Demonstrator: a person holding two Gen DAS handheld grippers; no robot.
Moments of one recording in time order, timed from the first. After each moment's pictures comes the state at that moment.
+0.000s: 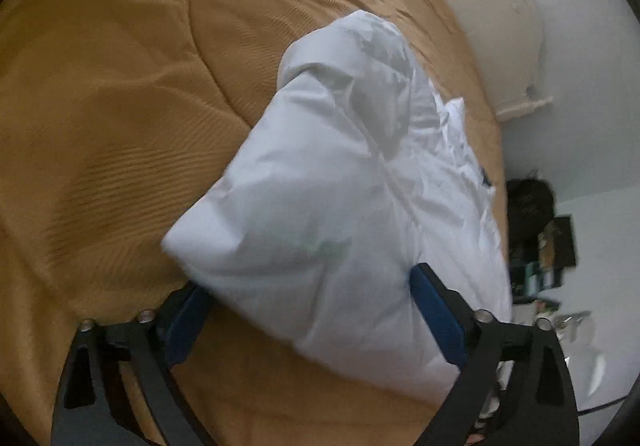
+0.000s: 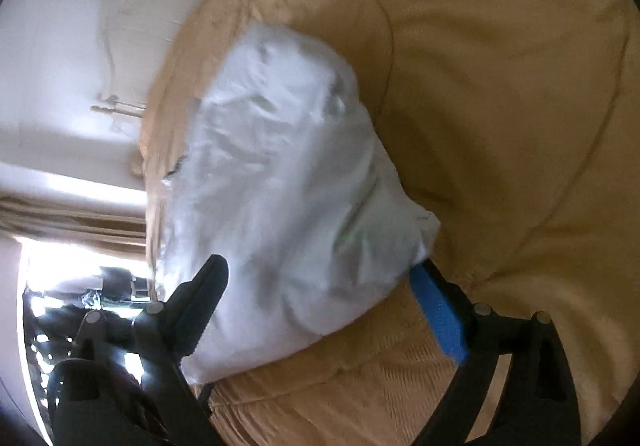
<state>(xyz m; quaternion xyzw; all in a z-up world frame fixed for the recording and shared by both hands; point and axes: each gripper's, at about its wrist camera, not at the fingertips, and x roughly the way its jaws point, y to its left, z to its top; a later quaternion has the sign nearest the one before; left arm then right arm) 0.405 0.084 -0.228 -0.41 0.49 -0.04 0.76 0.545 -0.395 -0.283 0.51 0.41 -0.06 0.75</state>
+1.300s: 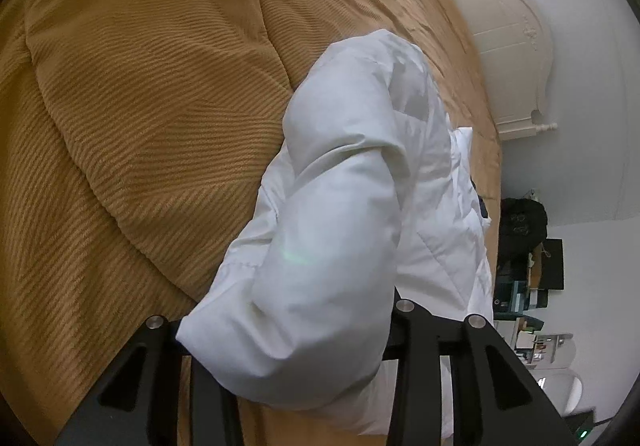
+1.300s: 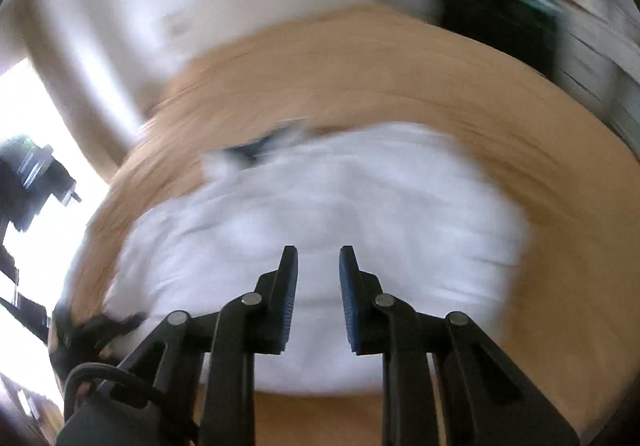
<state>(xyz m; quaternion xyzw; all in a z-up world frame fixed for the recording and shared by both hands) 0.362 0.105 -0.233 -0.45 0.50 -0.02 0.74 0.544 -0.209 -0.162 0.16 0.36 -0.02 0.92</state>
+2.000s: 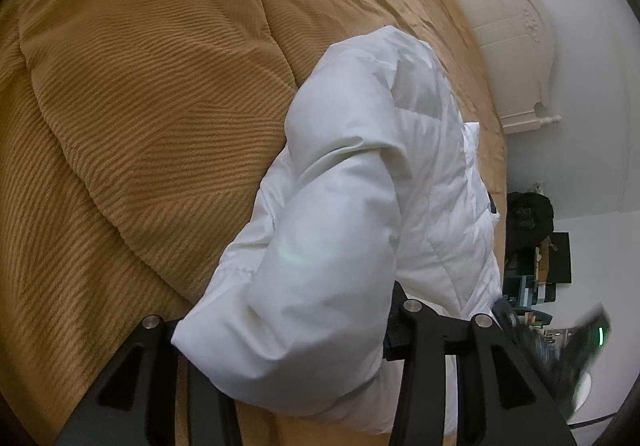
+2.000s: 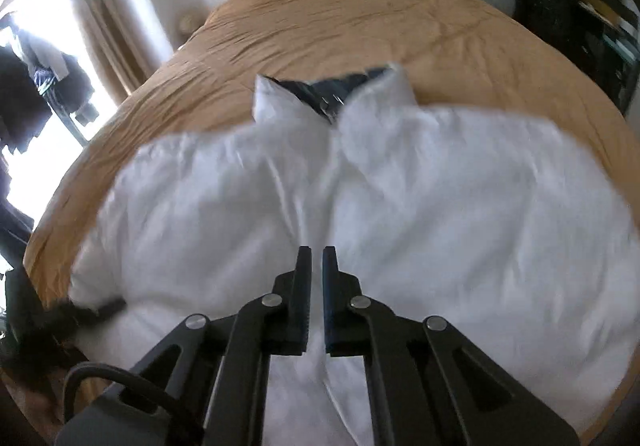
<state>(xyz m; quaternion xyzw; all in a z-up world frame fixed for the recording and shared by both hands) 0.354 0.101 -0.238 -0.44 0.50 -0.01 0.75 0.638 -0.171 -0.195 0.09 0.44 0.03 0.89</state>
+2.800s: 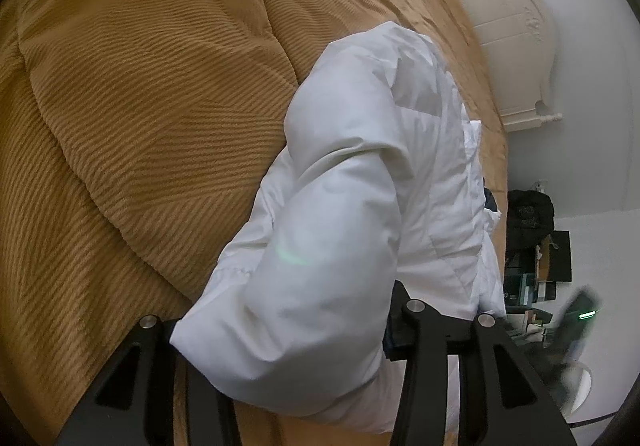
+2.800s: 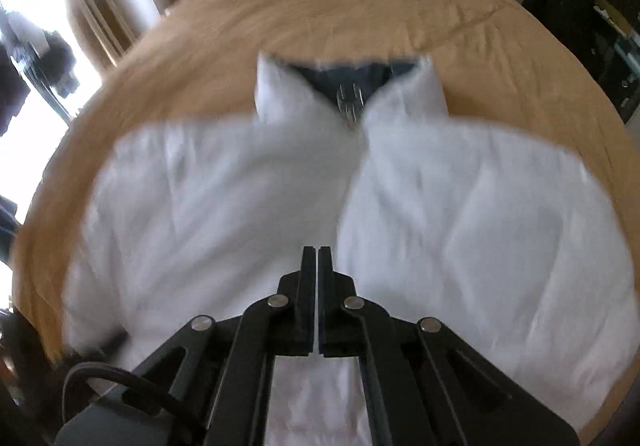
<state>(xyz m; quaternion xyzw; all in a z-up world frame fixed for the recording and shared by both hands) 0.354 0.098 -0.236 -0.44 0.50 -0.01 0.75 0.643 -0.145 -0.196 0.06 0.51 0.00 0.86</state>
